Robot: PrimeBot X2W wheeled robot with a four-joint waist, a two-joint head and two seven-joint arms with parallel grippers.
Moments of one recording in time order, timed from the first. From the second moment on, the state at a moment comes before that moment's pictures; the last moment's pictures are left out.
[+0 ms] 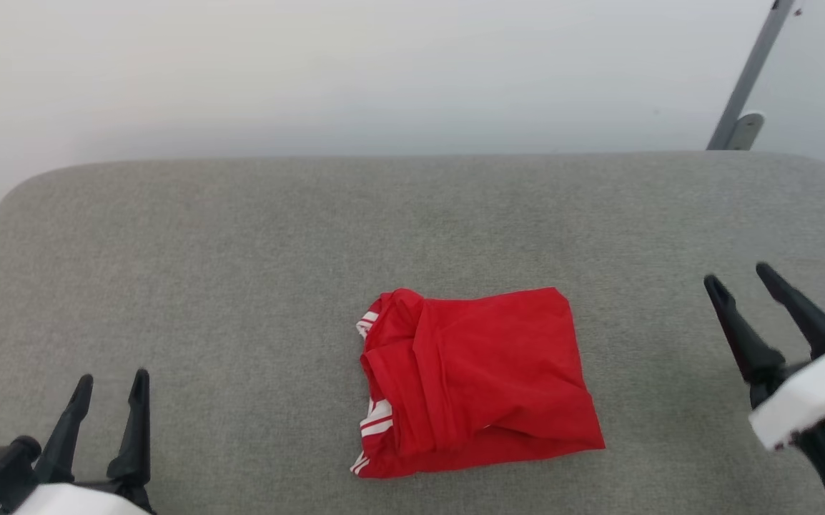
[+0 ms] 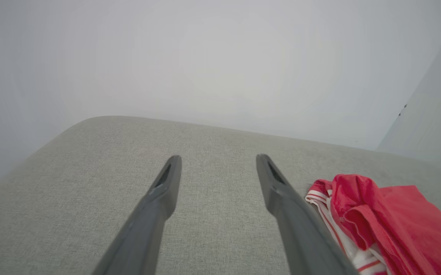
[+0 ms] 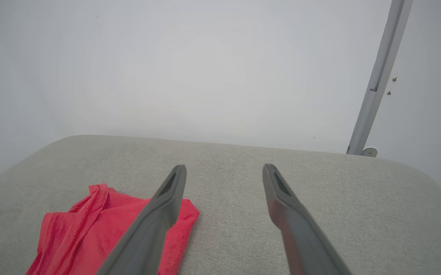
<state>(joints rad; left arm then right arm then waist) 0.07 0.42 -0.12 0.11 -0.61 -0.03 -0.26 -0.17 -0.50 0.17 0.05 0.66 0.13 0.09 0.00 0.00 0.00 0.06</state>
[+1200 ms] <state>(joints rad) 0.17 0.29 0.04 0.17 -0.47 -0.13 -0.26 0.04 -0.45 0.12 0.23 0.63 0.13 -0.26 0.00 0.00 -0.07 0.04</state>
